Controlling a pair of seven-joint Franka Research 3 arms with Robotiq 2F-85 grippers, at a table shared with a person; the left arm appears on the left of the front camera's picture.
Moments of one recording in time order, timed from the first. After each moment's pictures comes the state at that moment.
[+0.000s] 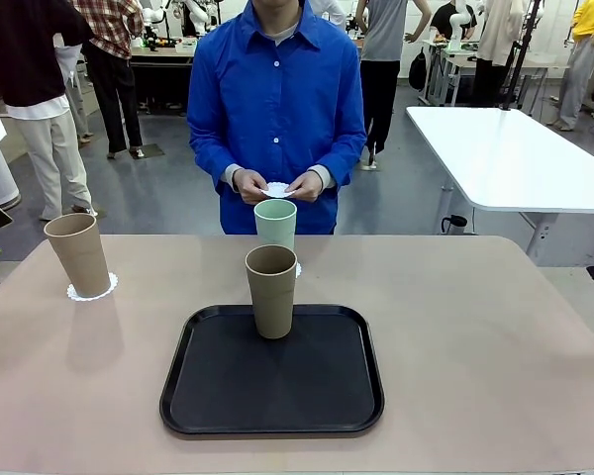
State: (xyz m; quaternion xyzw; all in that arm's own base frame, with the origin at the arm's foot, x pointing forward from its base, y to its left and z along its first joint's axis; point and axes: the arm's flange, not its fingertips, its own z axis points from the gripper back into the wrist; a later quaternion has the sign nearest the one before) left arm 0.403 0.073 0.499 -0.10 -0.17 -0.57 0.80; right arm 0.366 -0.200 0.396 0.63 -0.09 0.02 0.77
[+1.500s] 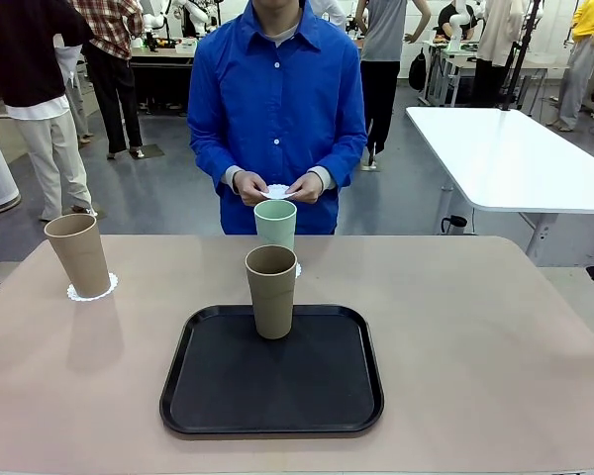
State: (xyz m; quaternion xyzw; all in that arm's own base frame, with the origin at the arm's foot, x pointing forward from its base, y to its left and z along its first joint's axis) left arm 0.331 0.102 0.486 -0.31 -0.15 -0.23 0.91; right arm 0.366 -0.200 0.395 0.63 -0.09 0.02 0.77
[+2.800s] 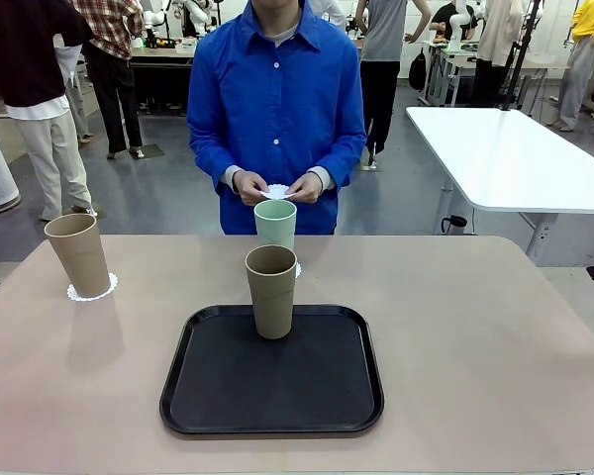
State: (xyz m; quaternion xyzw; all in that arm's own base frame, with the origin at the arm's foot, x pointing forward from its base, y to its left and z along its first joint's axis) left arm 0.292 0.317 0.395 -0.60 -0.14 -0.05 0.79; right arm 0.366 -0.200 0.395 0.63 -0.09 0.02 0.77
